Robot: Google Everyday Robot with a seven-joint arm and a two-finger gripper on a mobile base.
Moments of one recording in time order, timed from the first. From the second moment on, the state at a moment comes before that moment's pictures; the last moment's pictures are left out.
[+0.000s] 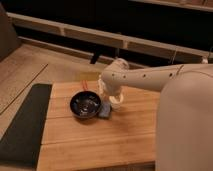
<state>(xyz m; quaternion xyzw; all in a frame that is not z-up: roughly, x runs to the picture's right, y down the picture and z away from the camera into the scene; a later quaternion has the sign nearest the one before) 0.037 0.055 0.838 -0.17 0.18 0.75 0.61</state>
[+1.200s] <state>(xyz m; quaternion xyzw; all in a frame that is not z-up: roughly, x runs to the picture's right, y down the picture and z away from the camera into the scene) 0.050 -0.012 0.829 -0.11 0.17 0.74 0.64</state>
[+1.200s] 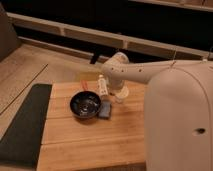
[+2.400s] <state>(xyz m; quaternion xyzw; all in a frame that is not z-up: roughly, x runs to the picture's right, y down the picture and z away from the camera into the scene) -0.167 -0.001 0.780 -0.25 0.05 0.62 0.75</state>
